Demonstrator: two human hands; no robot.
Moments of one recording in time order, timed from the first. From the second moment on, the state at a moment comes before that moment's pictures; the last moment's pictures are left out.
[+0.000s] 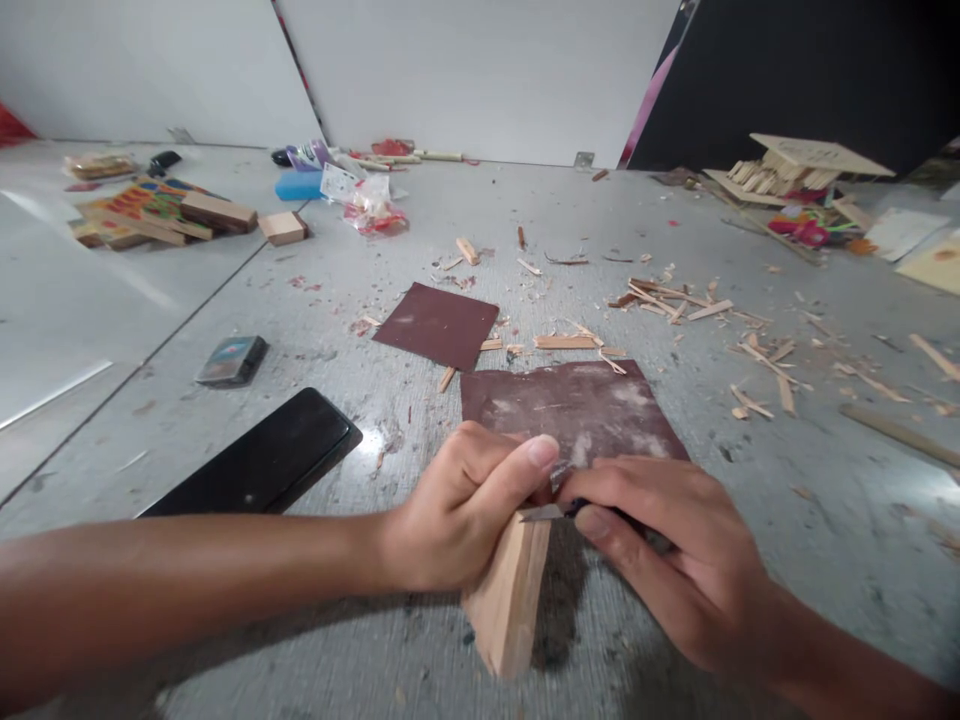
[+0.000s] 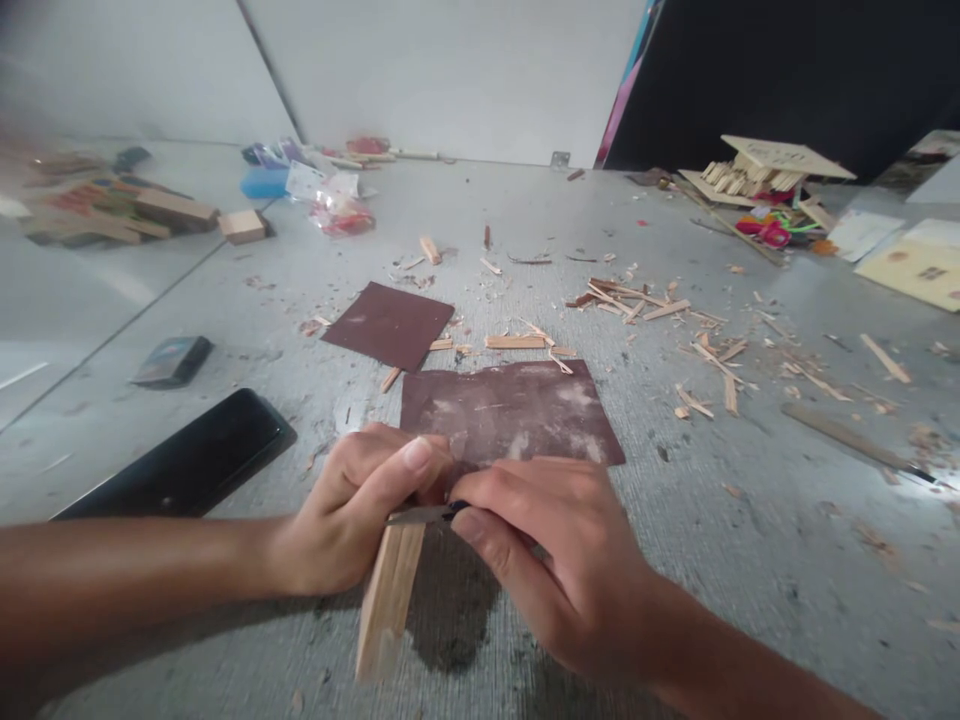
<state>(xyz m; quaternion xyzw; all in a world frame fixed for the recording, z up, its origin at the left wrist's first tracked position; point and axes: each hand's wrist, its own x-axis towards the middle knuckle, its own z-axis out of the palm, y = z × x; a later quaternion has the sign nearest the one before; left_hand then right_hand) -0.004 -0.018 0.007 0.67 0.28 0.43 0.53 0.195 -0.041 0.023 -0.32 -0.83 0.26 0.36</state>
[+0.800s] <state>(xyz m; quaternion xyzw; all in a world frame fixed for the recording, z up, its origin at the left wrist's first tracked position) -0.005 -0.021 0.008 0.66 0.31 0.41 0.55 0.188 -0.044 0.016 -0.31 -0.85 0.19 0.39</state>
